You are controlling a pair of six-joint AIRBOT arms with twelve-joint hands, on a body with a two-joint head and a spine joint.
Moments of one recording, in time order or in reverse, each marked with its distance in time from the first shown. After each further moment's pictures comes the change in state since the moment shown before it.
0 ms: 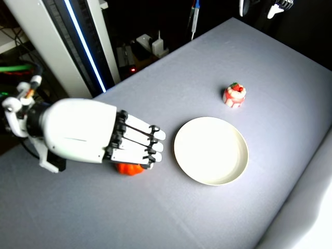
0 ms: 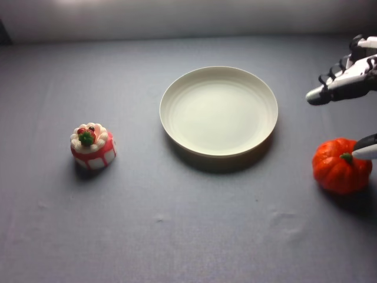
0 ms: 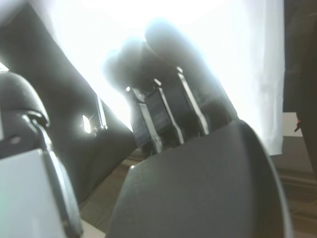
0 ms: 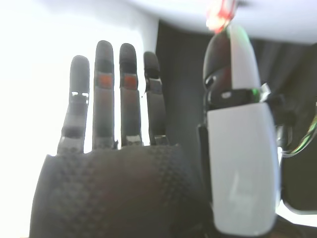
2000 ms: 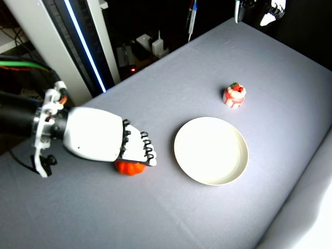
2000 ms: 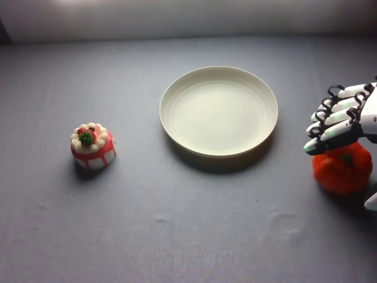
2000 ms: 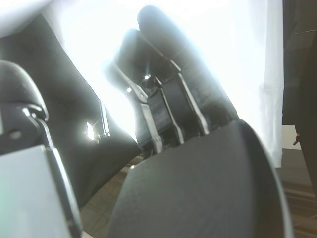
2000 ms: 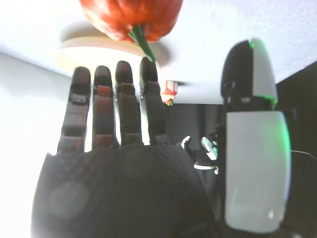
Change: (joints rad) left arm 0.006 -0.032 0.000 0.017 0.016 0.000; right arm 0.115 -0.051 0.042 -0.989 -0.151 0.779
